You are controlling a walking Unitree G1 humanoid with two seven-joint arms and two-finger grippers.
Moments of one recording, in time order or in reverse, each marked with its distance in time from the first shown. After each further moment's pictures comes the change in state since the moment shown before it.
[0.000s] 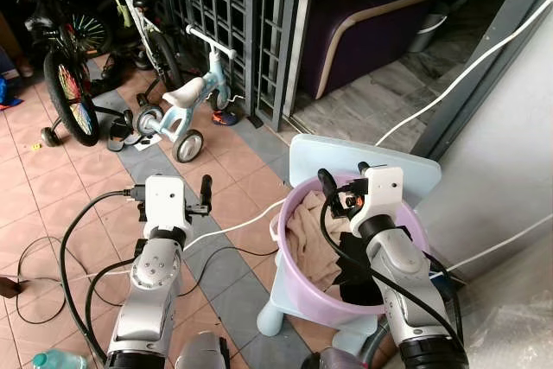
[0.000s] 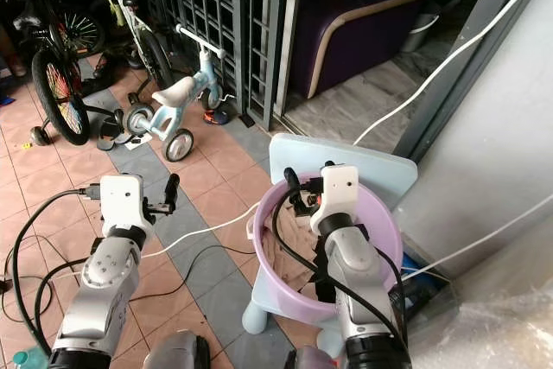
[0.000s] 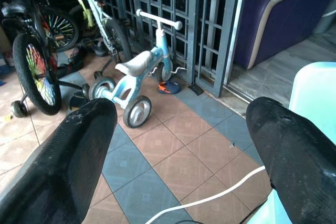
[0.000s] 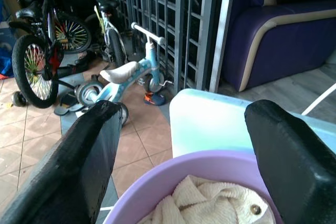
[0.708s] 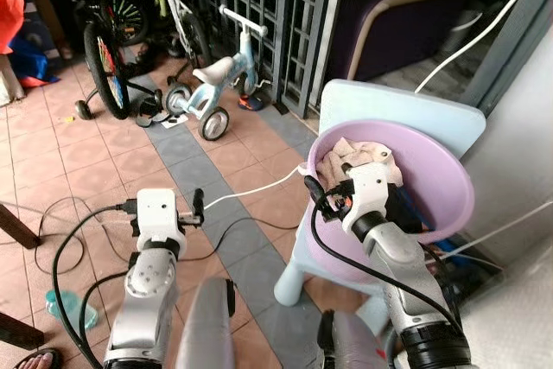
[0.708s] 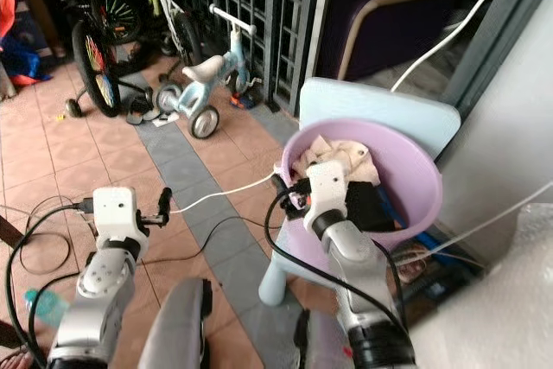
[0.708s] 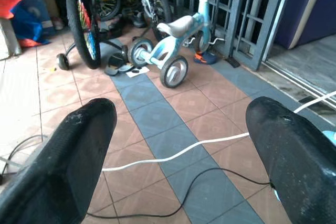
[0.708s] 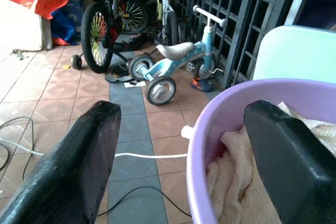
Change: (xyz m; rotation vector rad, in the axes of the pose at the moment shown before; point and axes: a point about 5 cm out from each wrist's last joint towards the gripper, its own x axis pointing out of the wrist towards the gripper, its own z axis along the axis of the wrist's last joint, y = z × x) left arm -0.007 0.013 -0.010 -0.024 0.067 0.073; right arm 0.012 0.010 0.004 -0.069 0.035 0.159
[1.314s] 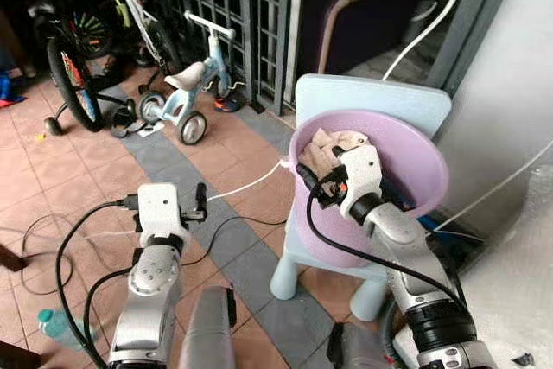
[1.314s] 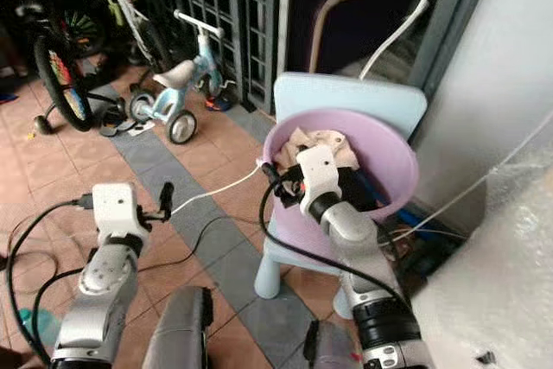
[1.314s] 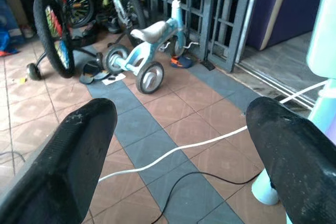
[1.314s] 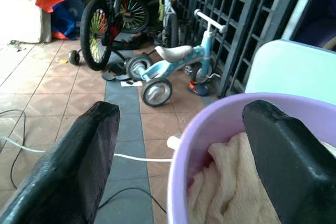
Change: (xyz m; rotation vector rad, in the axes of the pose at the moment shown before) left arm -0.002 -0.007 0.008 -0.020 -0.019 -0.022; right arm 0.015 -0.002 0.014 -0.081 -0.014 0.102
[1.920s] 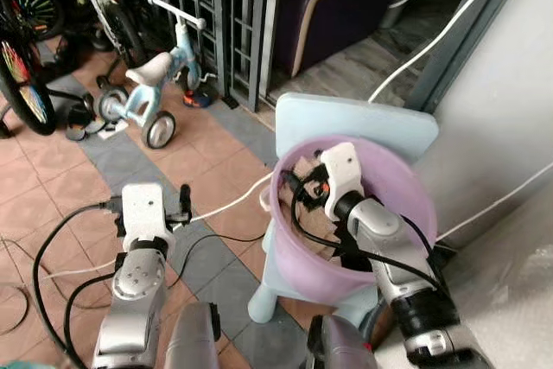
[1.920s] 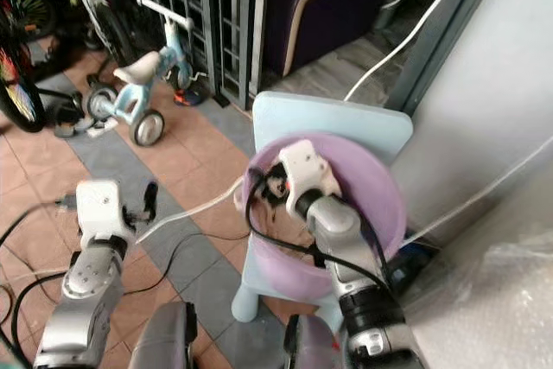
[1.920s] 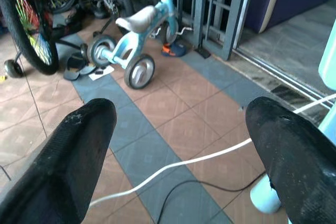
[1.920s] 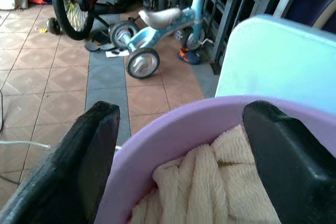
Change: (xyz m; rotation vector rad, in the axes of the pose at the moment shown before) left arm -0.010 0.008 -0.007 0.000 0.051 0.050; right arm 0.013 0.001 -0.011 -0.001 0.148 0.063
